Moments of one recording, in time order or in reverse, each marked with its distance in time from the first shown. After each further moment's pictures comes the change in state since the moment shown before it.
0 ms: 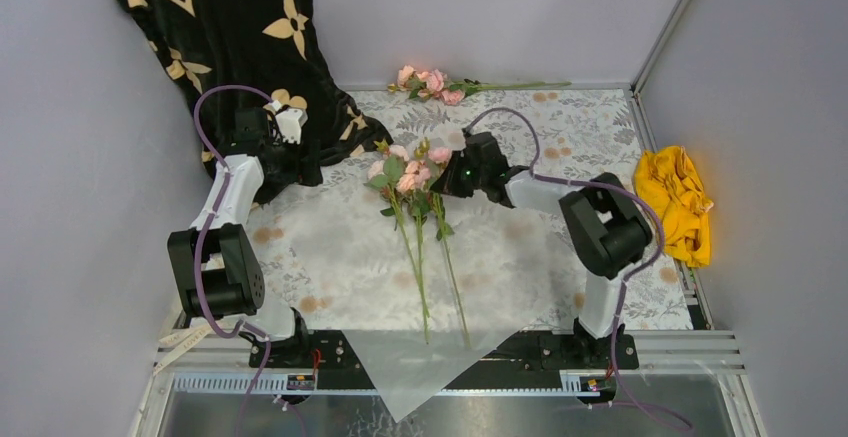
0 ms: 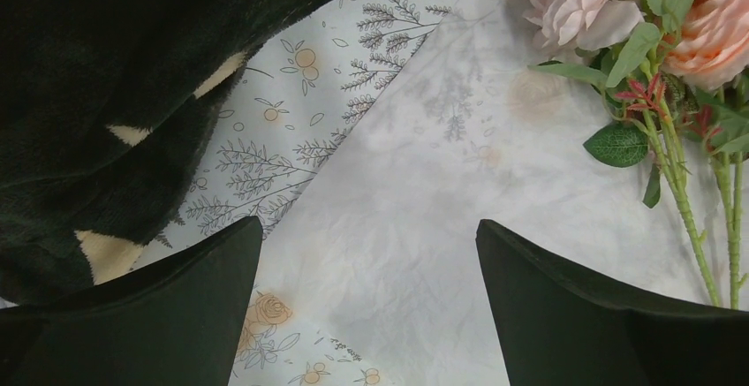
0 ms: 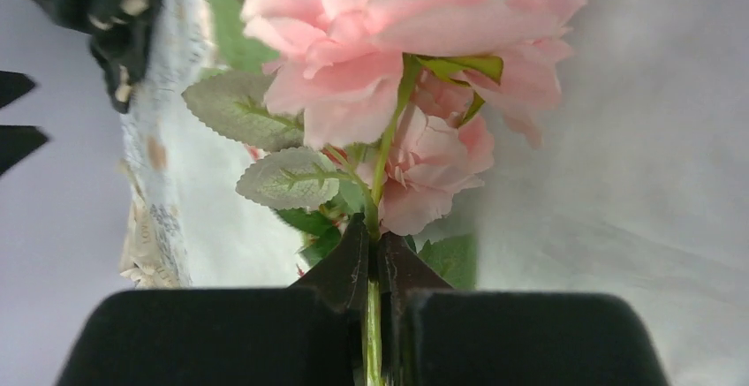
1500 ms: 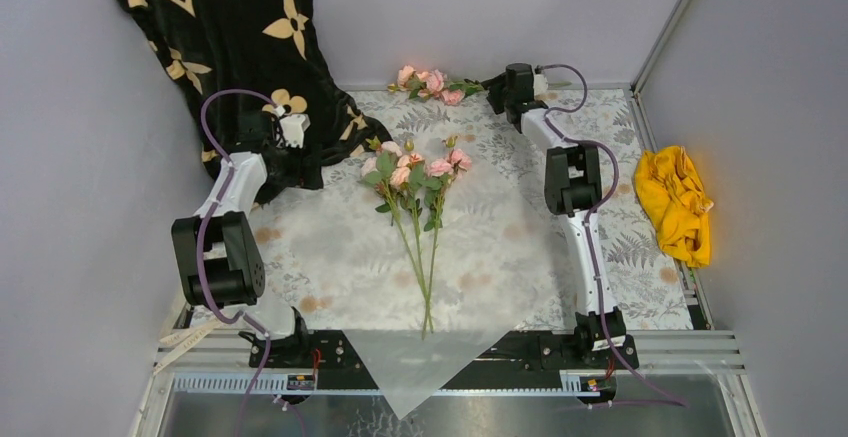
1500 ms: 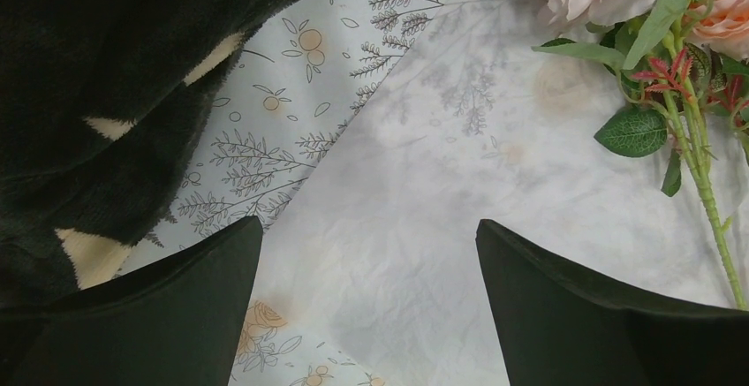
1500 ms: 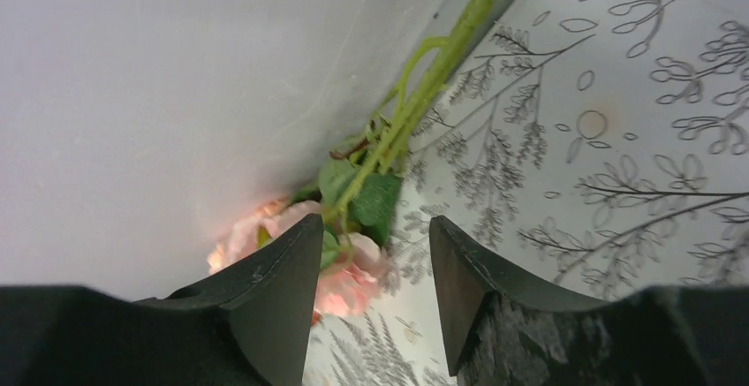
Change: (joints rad) left arm 0.000 0.054 -0.009 0.008 -0.023 0.005; right arm -0.344 0.839 1.150 -0.178 0.300 0.430
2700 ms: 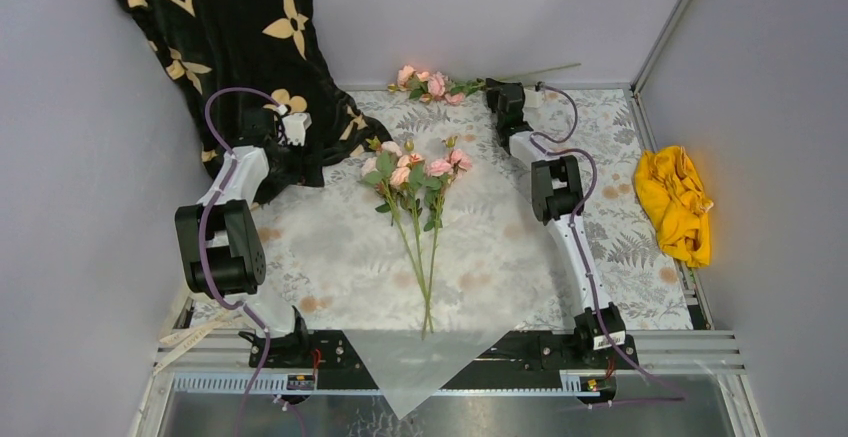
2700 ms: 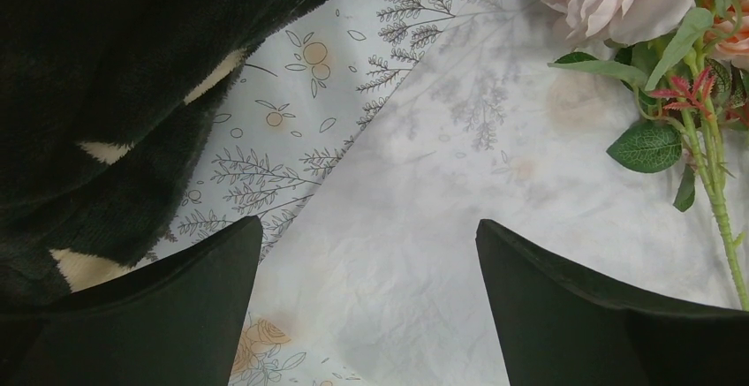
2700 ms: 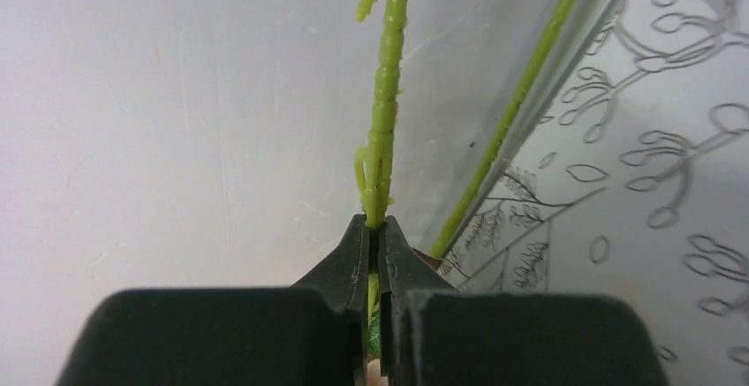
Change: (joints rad) left arm 0.000 0.077 0.045 0.000 -0.002 -0.001; right arm 0.027 0.348 0.268 0.425 0.243 0.185
